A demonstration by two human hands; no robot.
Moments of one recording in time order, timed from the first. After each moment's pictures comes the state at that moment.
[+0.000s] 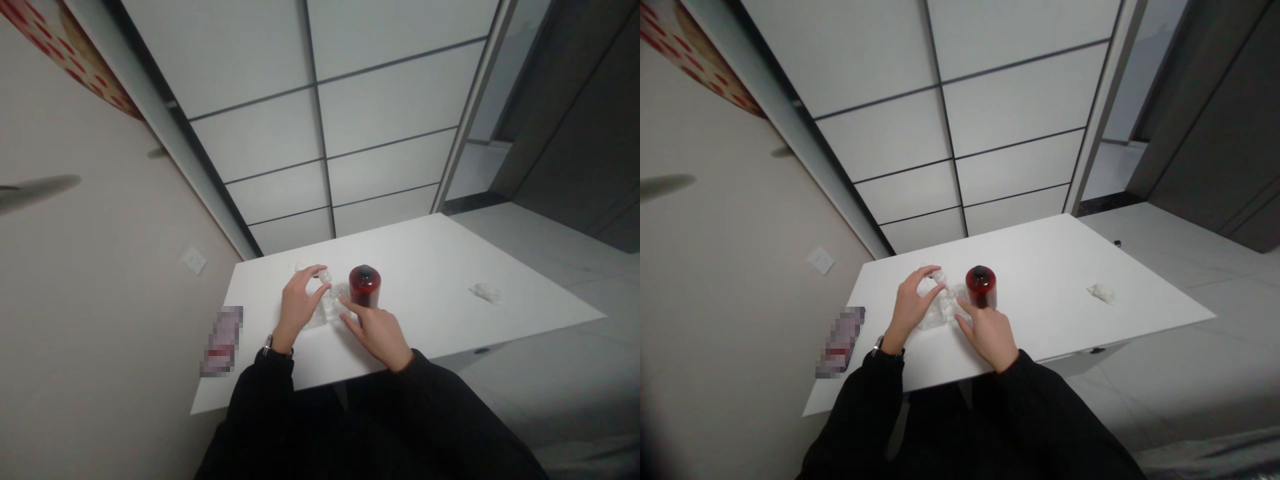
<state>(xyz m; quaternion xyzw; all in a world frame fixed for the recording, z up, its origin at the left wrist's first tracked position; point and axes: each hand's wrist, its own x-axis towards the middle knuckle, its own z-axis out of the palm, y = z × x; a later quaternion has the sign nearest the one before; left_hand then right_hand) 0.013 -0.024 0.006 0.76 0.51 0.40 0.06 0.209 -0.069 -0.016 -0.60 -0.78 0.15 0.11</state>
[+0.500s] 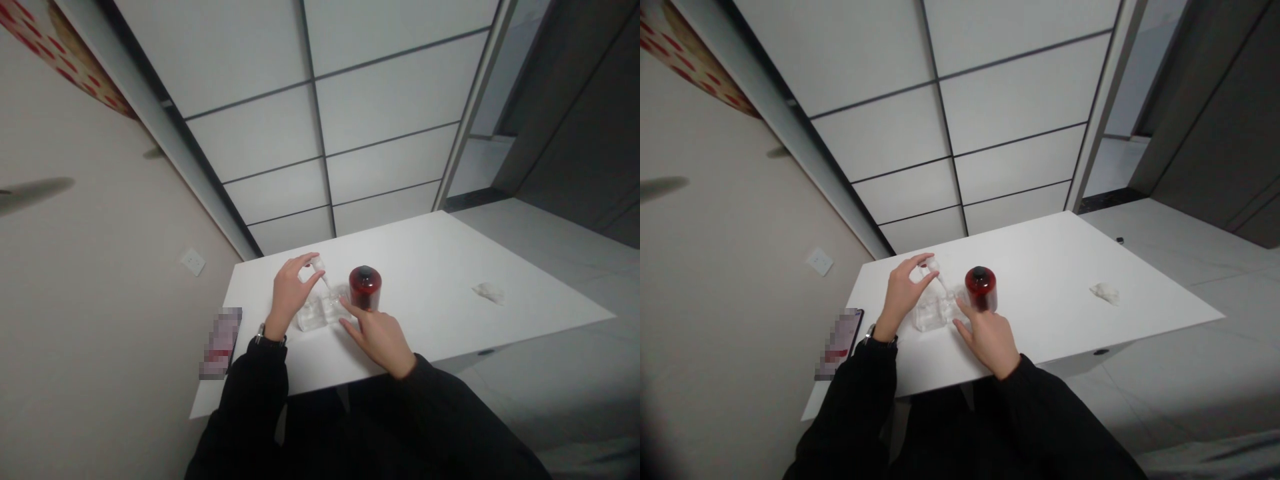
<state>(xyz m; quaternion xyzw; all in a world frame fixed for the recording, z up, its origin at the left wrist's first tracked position) 0.002 0.001 0.026 0.76 0.53 0.38 0.04 0.208 -0.071 -0.014 -0.59 -0.79 0.15 0.09</state>
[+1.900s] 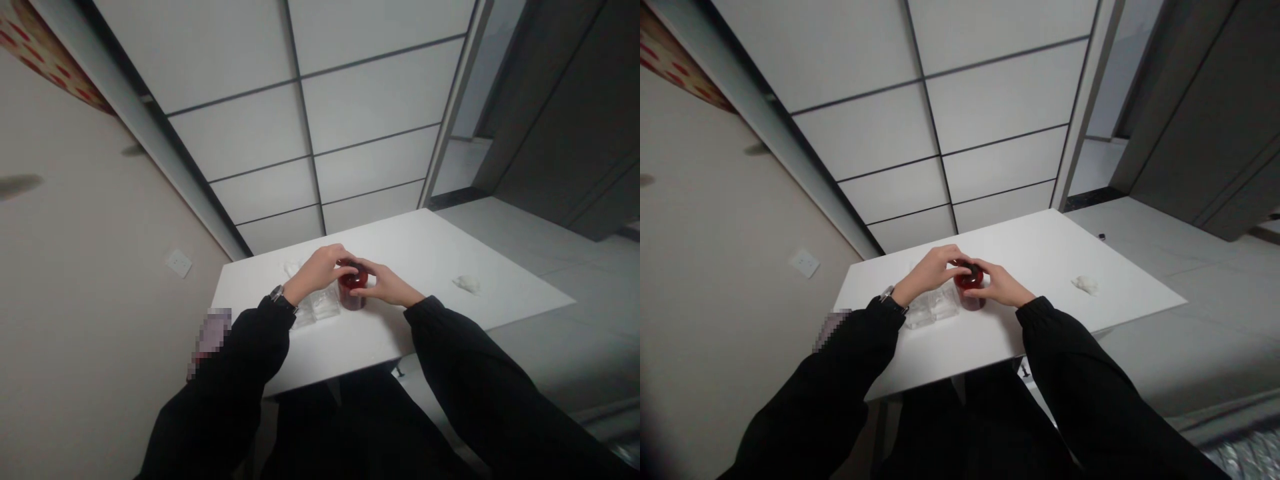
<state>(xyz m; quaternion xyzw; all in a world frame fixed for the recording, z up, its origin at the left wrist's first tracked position) 0.073 0.041 0.054 0.91 0.33 0.20 0.15 0.287 0.025 -0.031 -0.35 -0.78 0.36 0.37</state>
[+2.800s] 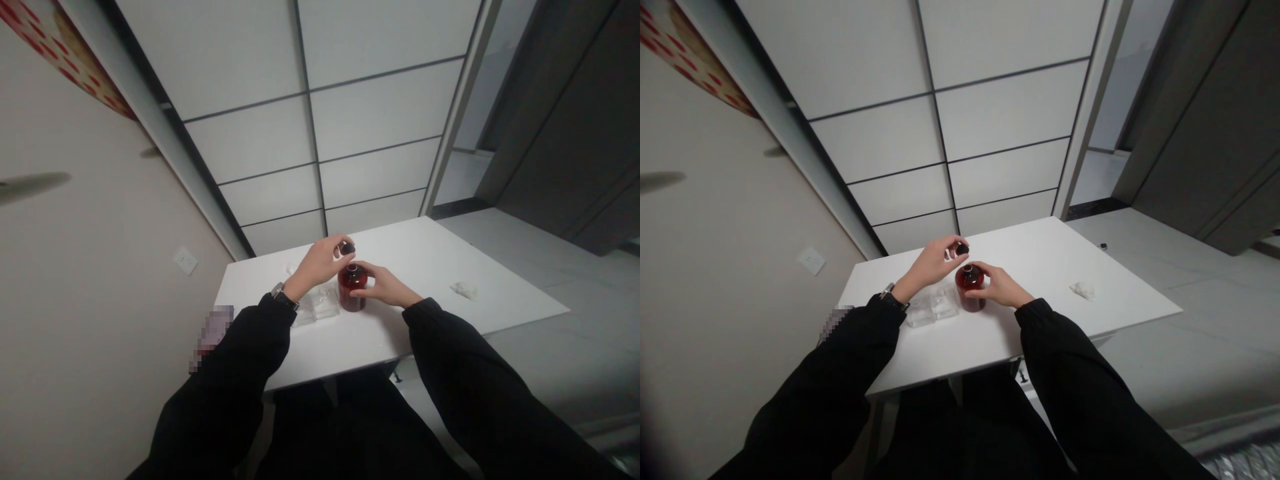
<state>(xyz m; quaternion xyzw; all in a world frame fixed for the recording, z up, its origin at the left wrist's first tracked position) 0.078 0.034 0.066 0.85 0.41 0.29 0.15 0.288 0.023 -0.027 -0.38 -0.78 0.34 0.36</state>
